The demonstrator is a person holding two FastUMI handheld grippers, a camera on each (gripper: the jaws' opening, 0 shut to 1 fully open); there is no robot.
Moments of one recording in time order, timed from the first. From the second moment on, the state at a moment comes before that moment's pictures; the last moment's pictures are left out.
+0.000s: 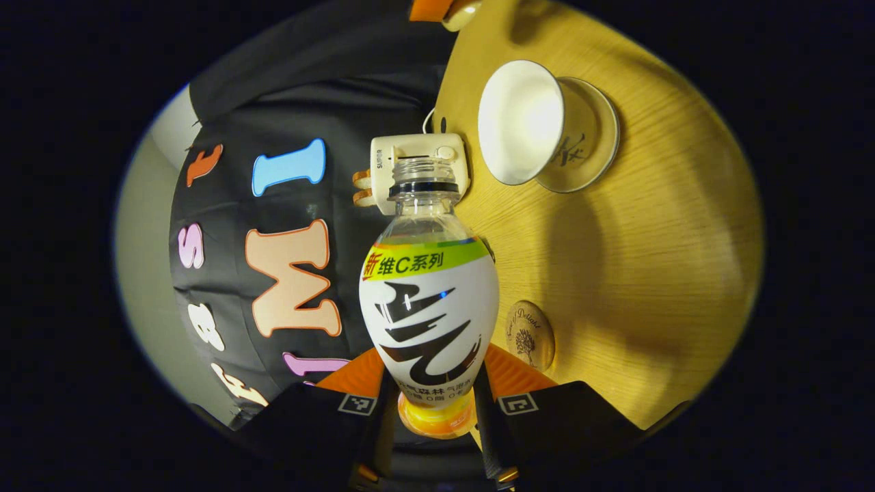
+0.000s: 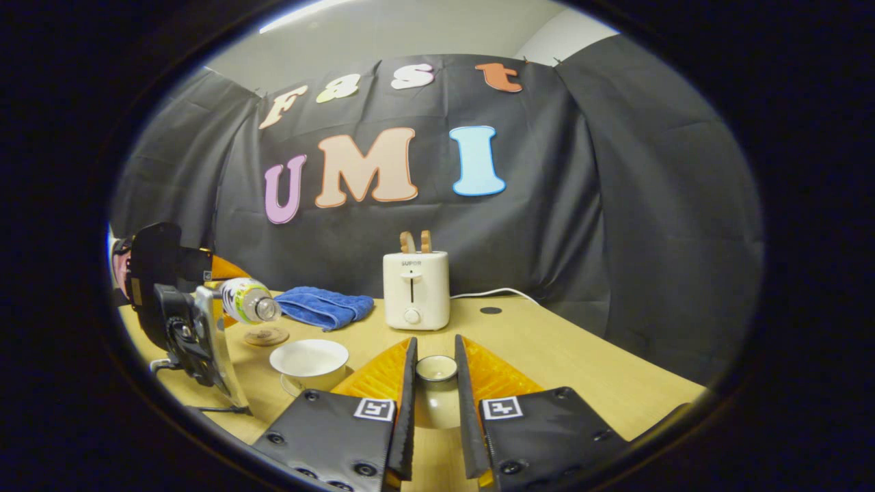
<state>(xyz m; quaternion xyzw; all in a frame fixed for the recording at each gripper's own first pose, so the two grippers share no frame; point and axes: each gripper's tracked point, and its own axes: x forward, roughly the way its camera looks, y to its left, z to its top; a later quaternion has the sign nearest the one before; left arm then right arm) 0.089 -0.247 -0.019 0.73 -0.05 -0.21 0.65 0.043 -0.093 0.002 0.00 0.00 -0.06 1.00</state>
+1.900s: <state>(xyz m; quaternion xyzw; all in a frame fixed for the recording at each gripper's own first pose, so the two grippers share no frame) 0.092 -0.267 0.050 0.86 -0.12 -0.16 0.48 0.047 -0.095 0.002 0.00 0.00 -0.06 1.00</state>
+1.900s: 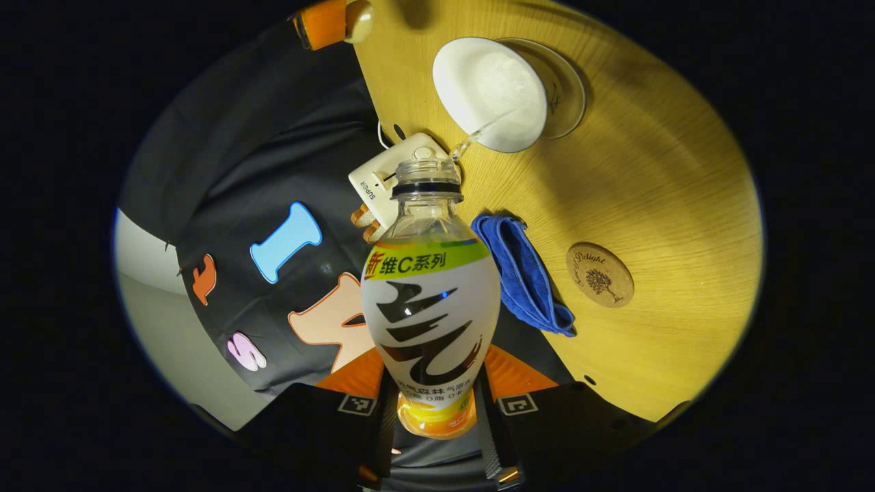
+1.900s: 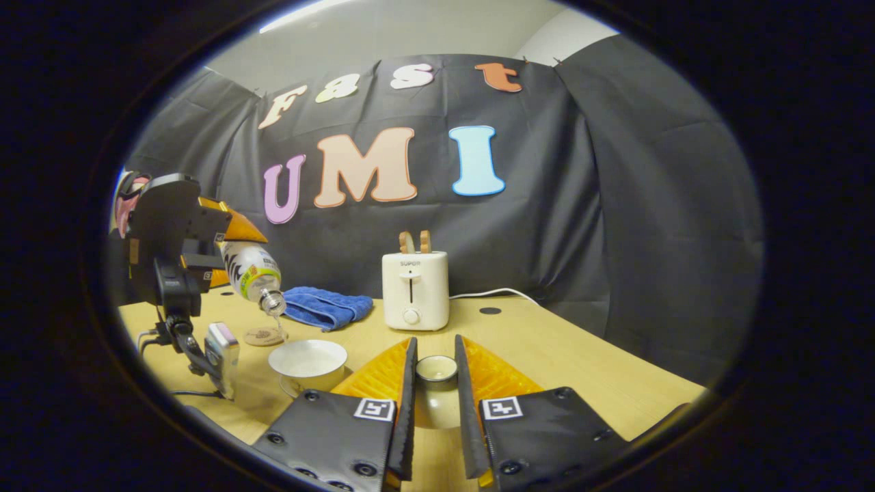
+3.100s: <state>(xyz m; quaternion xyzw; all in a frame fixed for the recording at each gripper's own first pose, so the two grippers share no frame) 0.125 -0.257 -0.007 0.04 0.06 -0.23 0.97 0.047 -0.092 0.002 0.00 0.00 -0.06 1.00</state>
